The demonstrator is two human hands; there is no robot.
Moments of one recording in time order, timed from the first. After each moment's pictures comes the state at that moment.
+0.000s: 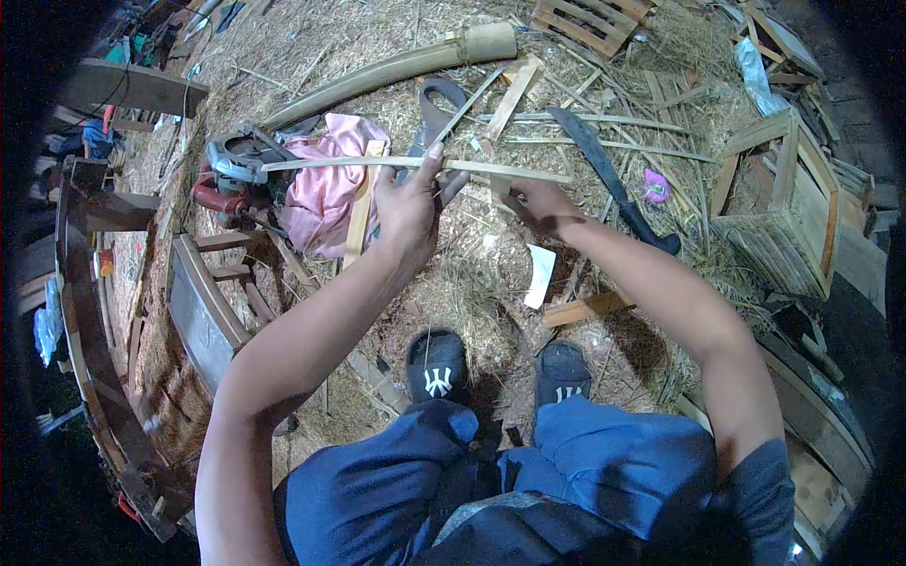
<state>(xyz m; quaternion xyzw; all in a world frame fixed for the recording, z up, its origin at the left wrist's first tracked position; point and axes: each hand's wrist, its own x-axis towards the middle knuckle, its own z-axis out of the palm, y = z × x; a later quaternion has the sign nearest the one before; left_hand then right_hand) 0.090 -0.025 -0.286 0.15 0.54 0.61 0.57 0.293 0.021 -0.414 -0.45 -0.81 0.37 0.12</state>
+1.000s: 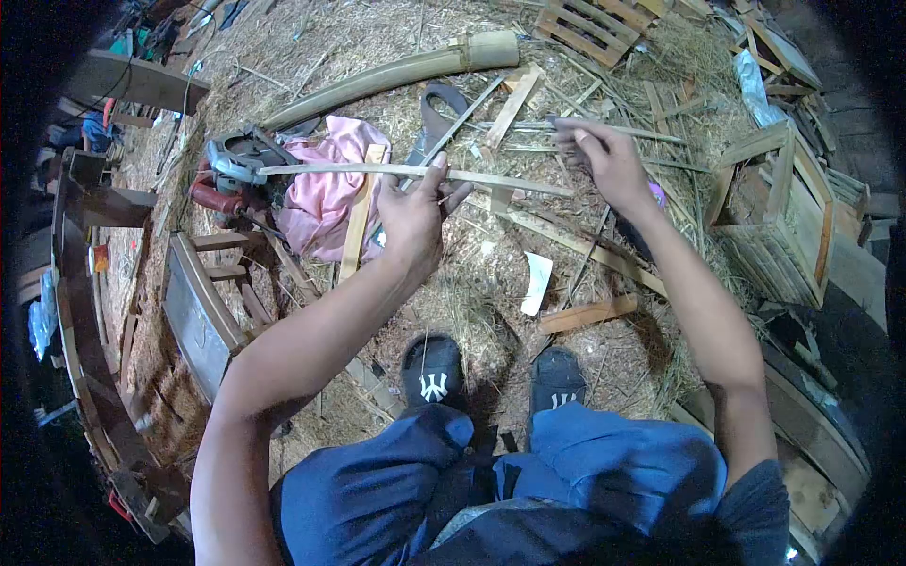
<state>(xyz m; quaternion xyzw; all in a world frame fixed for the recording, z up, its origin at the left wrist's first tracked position) 0.094 -0.027 -0.291 0.15 0.54 0.62 0.55 0.353 0.057 -0.306 -0.50 -0.63 0.49 0.34</state>
